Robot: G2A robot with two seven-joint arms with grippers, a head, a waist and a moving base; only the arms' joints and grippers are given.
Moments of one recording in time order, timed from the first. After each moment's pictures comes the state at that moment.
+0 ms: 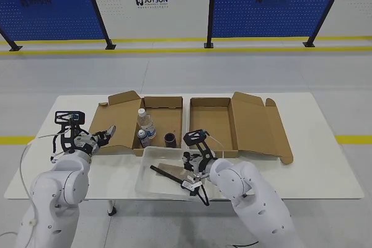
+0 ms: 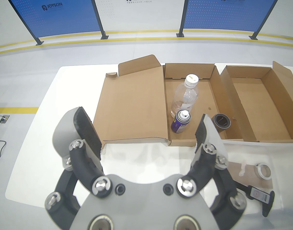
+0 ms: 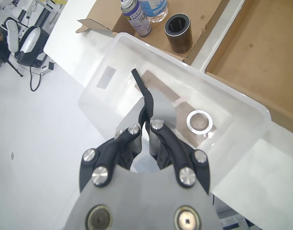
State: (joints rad) left arm 1.48 -1.16 -1.66 -2.02 1.19 0.12 -0.71; right arm -1.16 -1.42 0.99 -1.71 -0.95 0.12 0.96
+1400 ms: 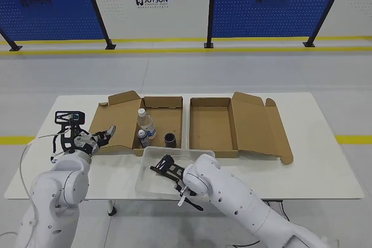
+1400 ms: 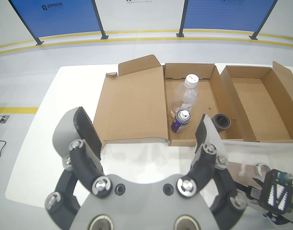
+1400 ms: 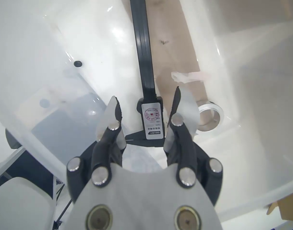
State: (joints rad) left arm 1.48 -1.16 -1.66 -2.02 1.19 0.12 -0.71; right arm -0.86 -1.51 0.61 -1.30 -1.10 -0.09 1.23
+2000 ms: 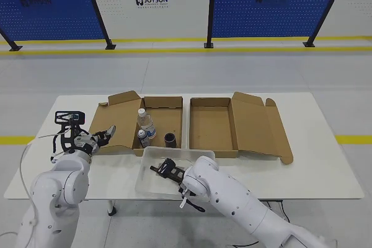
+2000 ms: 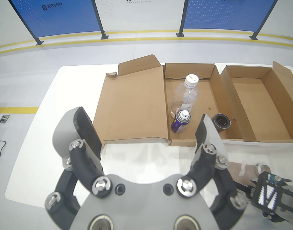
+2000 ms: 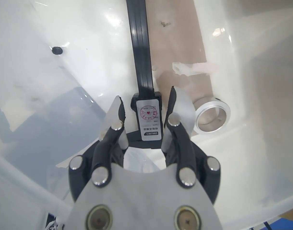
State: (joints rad) left arm 1.48 -1.16 -1.66 -2.02 1.19 0.12 -0.71; right arm -0.86 -1.52 0.59 -1.23 -1.13 -0.12 1.24
